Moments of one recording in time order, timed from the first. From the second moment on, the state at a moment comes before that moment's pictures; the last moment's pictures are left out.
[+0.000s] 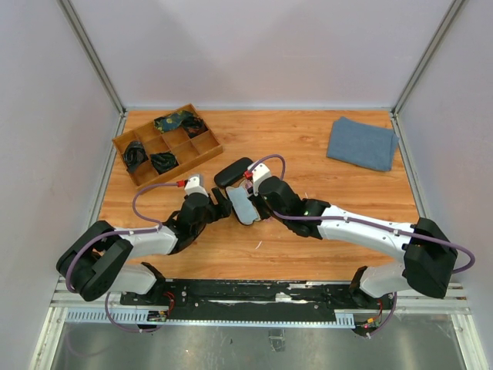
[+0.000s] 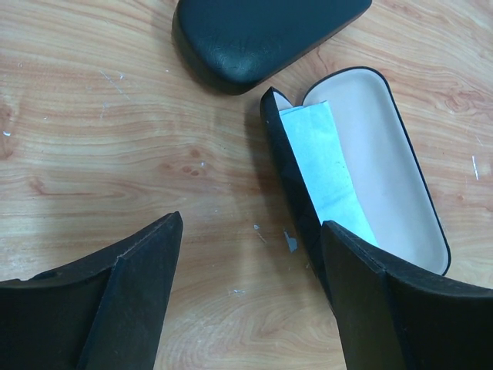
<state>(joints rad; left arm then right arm) -0.65 1.32 0.31 0.52 -0.32 -0.73 1.01 1.37 0.90 -0.11 0.29 0.14</state>
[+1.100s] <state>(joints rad) -0.63 1.35 0.27 0.57 -0.29 -0.74 1.01 1.47 0.94 -0.09 0.20 0.16</state>
